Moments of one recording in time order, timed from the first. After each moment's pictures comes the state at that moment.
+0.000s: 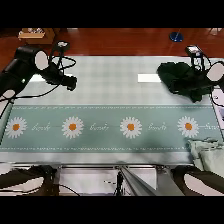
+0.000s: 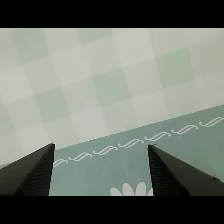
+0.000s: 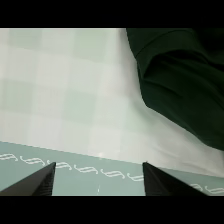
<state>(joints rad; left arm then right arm) -0.28 -1.40 1.36 1.62 -1.19 -1.54 0.01 -1.22 1.12 -1.53 1.01 1.43</state>
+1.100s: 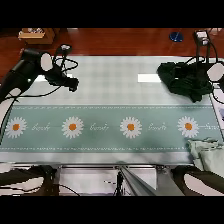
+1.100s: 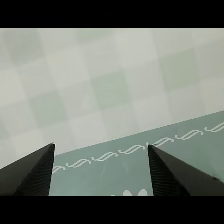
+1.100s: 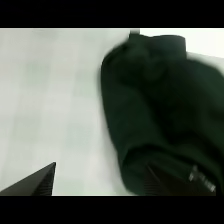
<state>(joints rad) -0.28 -1.45 1.36 1.62 -1.17 -1.54 0.01 -1.22 1.12 -1.54 0.64 1.44</state>
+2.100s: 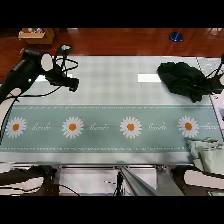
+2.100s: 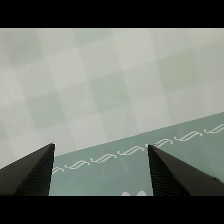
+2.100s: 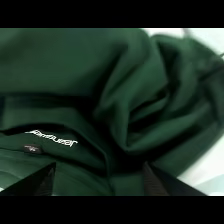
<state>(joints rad) -0.28 -1.45 1.36 1.62 -1.16 -1.54 -0.31 -1.44 1.12 -1.60 0.70 1.77</state>
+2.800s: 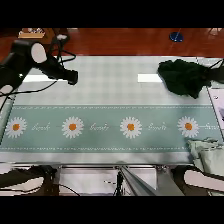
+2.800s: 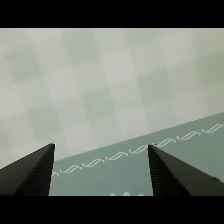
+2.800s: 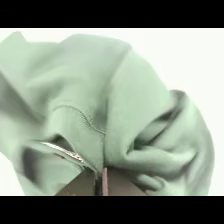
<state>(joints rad) -0.28 -1.40 1.48 1.57 -1.22 -1.54 -0.31 -1.35 1.25 -1.47 0.66 1.64</state>
